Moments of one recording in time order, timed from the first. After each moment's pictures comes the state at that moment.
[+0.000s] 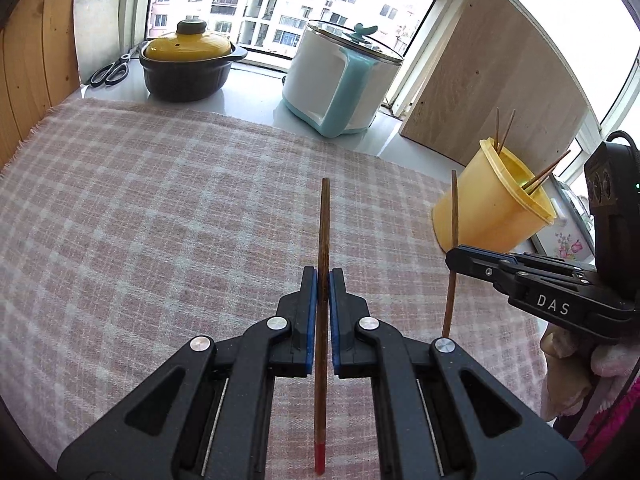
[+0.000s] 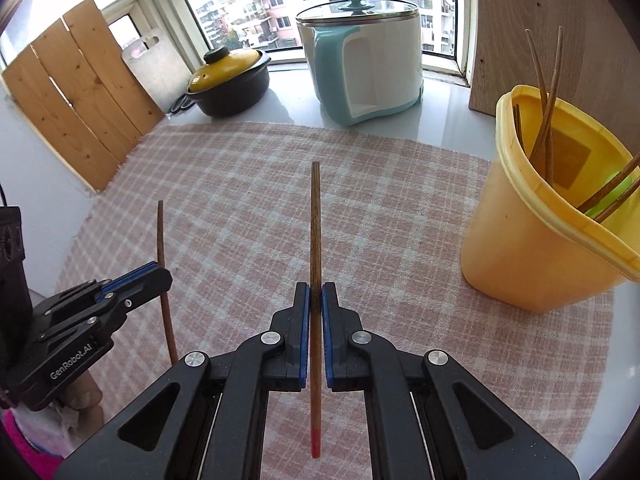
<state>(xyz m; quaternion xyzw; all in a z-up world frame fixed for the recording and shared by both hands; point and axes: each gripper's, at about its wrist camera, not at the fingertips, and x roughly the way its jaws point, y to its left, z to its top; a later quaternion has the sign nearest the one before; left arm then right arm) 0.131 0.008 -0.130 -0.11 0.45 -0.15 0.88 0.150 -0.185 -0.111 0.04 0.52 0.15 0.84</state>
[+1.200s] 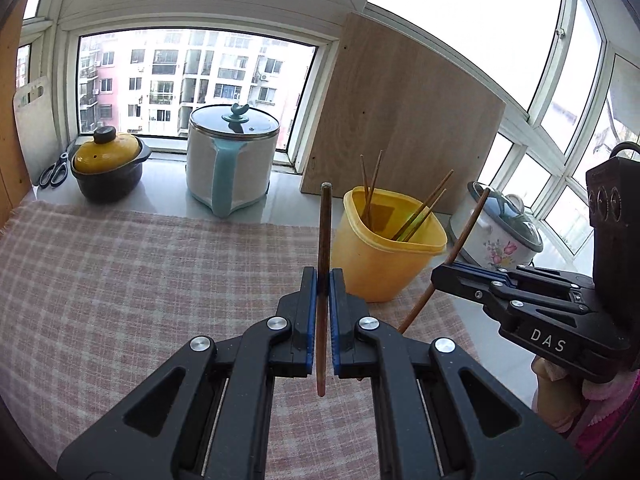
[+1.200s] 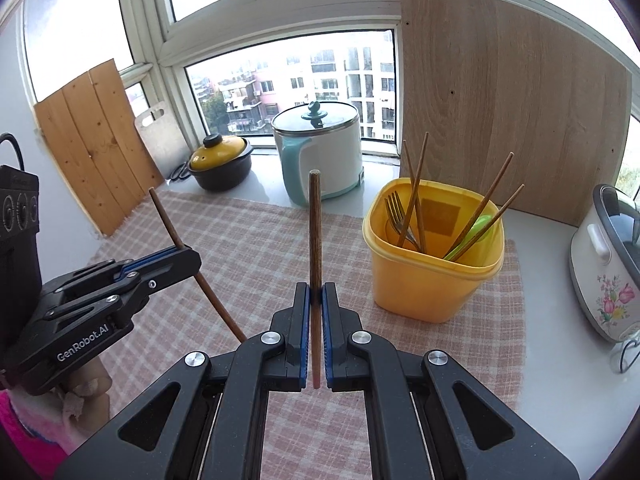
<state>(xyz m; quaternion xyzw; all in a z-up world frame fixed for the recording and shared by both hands) 0.097 -0.072 -0.040 -0.07 0.34 -0.24 0.90 0.082 -0.242 -0.017 0.03 0.41 0.11 0.91</state>
